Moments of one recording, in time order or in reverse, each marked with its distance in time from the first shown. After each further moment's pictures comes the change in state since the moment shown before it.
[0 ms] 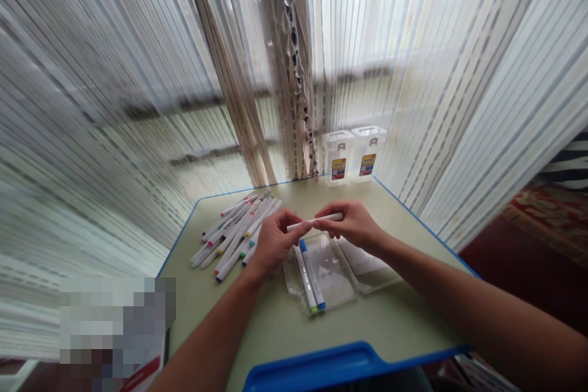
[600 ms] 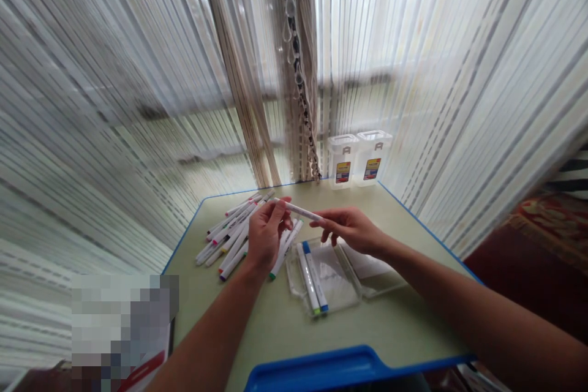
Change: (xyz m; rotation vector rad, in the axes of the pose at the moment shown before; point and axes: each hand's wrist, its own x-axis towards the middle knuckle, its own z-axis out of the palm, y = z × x) left_hand 0.004 0.012 -0.004 -0.442 0.235 0.063; right_hand 0.004 0.011 -0.001 0.053 -0.224 -0.031
